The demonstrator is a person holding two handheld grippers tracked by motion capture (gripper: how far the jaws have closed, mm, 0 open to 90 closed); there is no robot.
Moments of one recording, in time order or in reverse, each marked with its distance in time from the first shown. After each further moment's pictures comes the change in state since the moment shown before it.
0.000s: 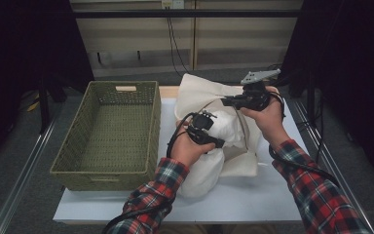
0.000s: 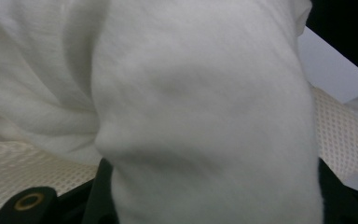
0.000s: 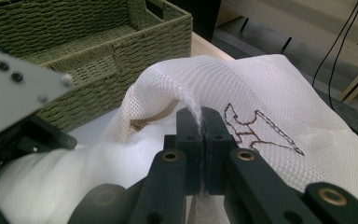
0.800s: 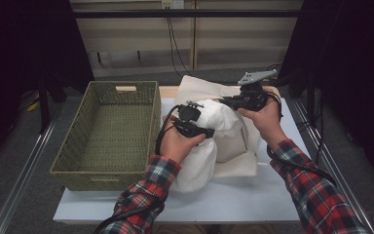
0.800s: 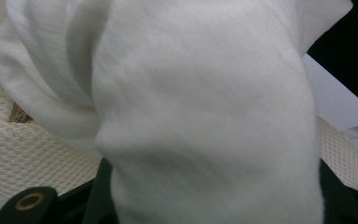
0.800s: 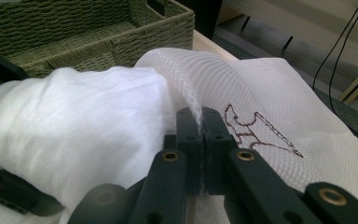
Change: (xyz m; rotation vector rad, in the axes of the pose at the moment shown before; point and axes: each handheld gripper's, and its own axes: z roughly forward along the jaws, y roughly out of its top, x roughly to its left) left arm 0.007 0.004 -0.035 -0.071 0.079 -0.044; right arm 0.001 0.001 0.008 0.011 -0.002 -0.011
